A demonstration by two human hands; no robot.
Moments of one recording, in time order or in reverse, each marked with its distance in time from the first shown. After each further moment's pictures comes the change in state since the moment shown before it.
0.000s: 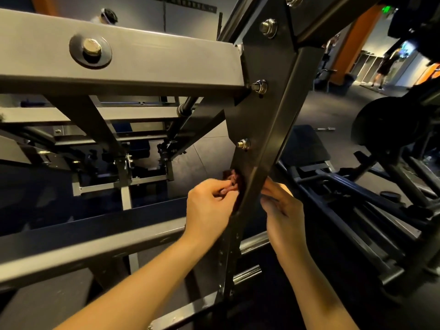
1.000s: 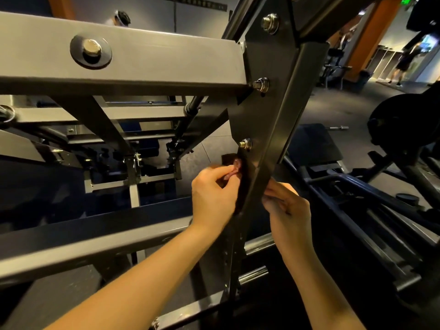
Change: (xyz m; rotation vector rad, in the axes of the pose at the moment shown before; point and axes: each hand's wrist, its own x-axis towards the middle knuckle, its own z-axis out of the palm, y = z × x) left_hand 0.020 0.010 0.011 -0.002 0.116 -0.013; right_hand 0.006 -0.002 -0.002 -0.019 -0.022 -0.068
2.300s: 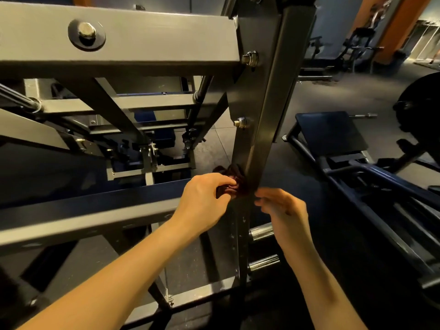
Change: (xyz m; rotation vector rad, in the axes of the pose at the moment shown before) left_hand -0.032 0.001 -0.028 0.561 -0.321 0.043; right_hand -0.022 0.044 -0.017 0.089 -0.106 0.203
